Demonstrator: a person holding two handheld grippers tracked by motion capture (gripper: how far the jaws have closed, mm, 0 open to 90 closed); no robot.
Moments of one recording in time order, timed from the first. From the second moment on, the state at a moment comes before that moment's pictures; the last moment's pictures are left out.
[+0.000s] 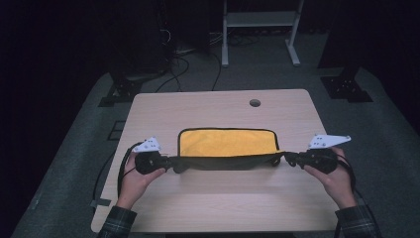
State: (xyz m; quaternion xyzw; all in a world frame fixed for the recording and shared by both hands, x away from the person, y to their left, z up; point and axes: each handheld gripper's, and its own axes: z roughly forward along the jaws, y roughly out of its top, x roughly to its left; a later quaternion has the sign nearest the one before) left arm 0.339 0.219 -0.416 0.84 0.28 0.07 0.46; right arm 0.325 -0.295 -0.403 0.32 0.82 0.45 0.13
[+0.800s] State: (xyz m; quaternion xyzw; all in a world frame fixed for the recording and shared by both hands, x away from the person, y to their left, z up) left arm 0.284 0.215 -0.457 0.88 0.27 0.02 0.39; right arm 0.260 -0.297 -0.446 0.30 0.87 0.39 0.08
